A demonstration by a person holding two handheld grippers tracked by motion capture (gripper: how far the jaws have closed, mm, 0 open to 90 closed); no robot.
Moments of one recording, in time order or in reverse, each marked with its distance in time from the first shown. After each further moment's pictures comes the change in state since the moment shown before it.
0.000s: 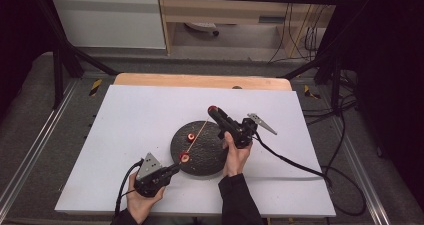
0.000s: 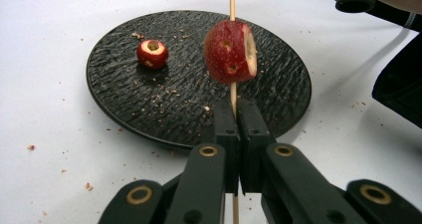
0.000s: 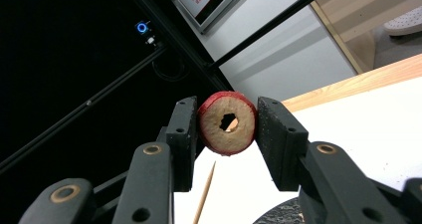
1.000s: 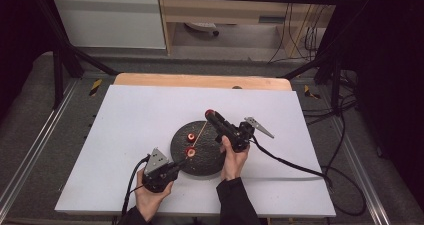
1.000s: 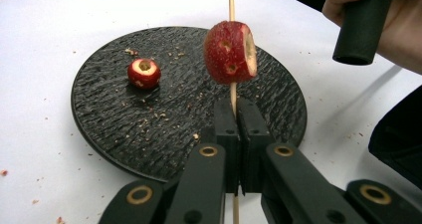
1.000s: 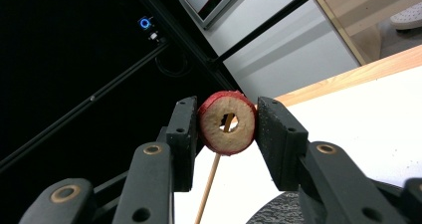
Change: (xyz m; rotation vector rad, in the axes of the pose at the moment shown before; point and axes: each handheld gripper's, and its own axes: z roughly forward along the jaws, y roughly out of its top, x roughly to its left) left arm -0.009 0.014 0.016 -0.024 0.017 -0.048; right arm 0.001 -0.012 -0.001 0.010 0.012 0.006
